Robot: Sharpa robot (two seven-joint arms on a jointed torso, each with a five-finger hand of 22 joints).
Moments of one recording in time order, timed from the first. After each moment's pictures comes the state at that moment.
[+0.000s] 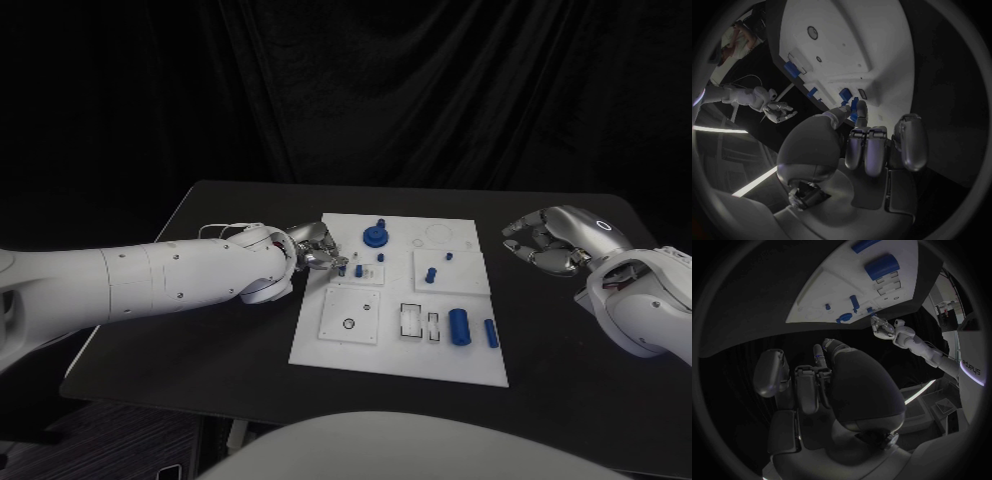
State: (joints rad) left arm 1.12 -0.80 -0.21 1.38 -1.08 -0.32 -0.21; left_hand 1.16 -0.05 0.44 0.06 0.28 1.06 0.04 0.17 1.16 1.47 -0.03 1.57 1.31 1.47 -0.08 1.56 1.31 0.06 1.44 0.03 1.32 1.31; right arm 1.24 -0.95 -0.25 1.57 -1.46 -0.55 -0.15; right_hand 1.46 -0.04 0.28 0.25 0.36 0.92 0.14 0.11 0.18 1.47 0.05 1.54 1.31 1.46 -0.02 1.51 1.31 0.06 1.42 0.10 1.19 1.31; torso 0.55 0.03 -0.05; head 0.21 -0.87
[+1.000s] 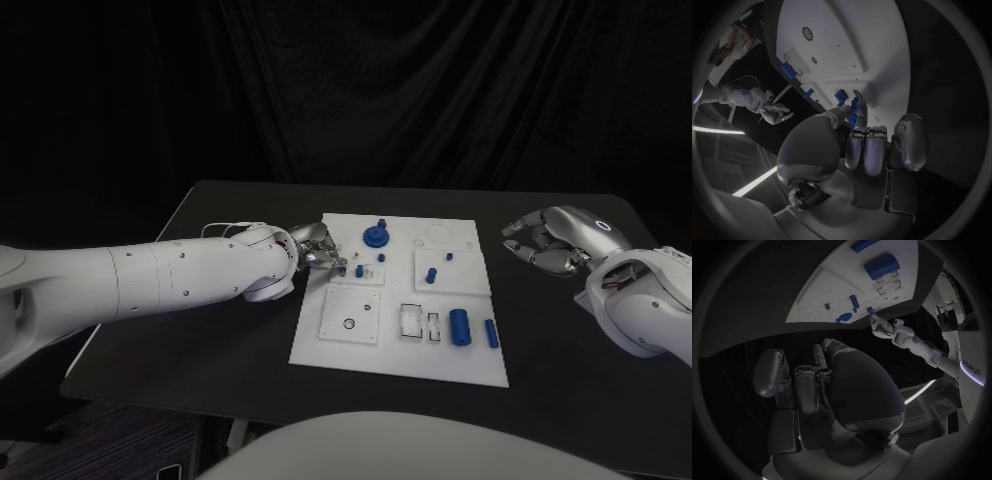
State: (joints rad) left arm 1.11 -0.78 -0.21 1.35 -1.08 -0.30 -0.23; left_hand 1.17 -0.04 0.44 0.06 0.30 1.06 0.04 0.17 1.15 1.47 -0.03 1.57 1.31 1.47 -0.08 1.56 1.31 0.06 1.44 0.03 1.32 1.31; right arm 1.24 -0.95 -0.25 1.56 -1.46 -0.55 -0.15; right_hand 1.46 -0.05 0.28 0.25 0.36 0.92 0.14 0.11 0.18 1.47 0.05 1.54 1.31 1.46 -0.02 1.51 1.31 0.06 1.42 0.10 1.19 1.31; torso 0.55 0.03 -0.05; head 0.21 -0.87
